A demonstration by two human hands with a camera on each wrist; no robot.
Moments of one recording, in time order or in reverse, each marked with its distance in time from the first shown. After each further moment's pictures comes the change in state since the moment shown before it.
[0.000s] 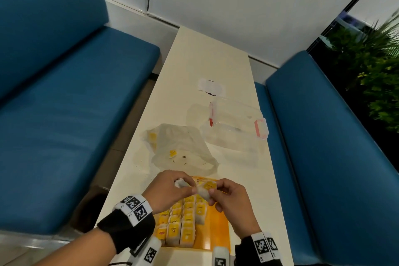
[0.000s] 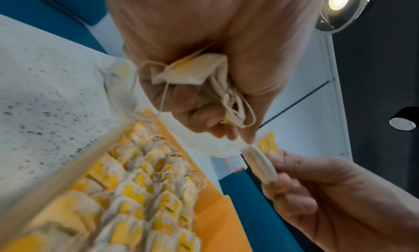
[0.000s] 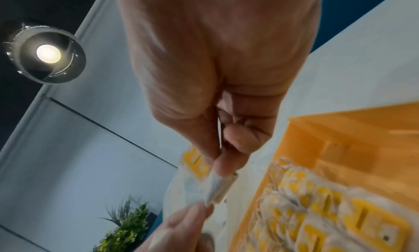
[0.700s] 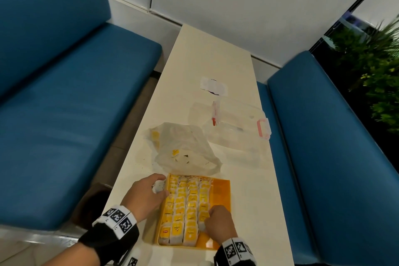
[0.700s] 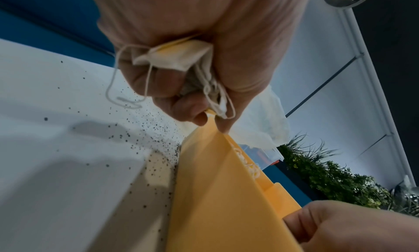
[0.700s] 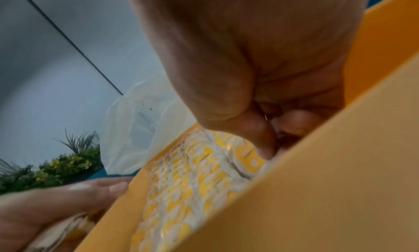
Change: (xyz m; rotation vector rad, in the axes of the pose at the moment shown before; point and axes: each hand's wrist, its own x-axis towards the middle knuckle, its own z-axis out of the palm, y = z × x) left_hand -0.026 -0.048 -0.021 0.133 0.159 -0.255; right_hand 0.021 0.087 0.036 -0.694 -0.036 0.324
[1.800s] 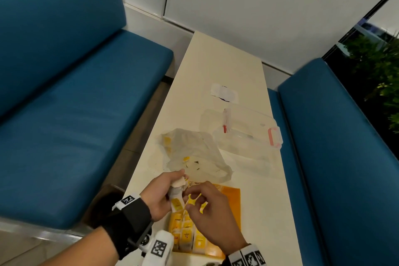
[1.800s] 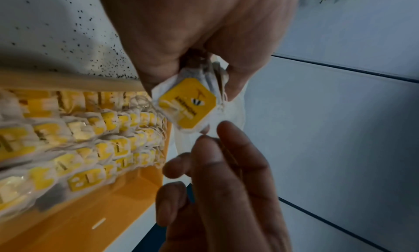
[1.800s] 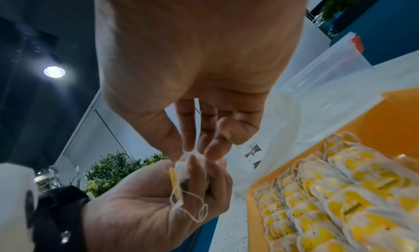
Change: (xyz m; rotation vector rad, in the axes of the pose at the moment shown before) left_hand -0.006 0.065 -0.021 -1.189 -0.242 -0.485; right_hand -0.074 -0.085 -0.040 0.296 0.057 -0.800
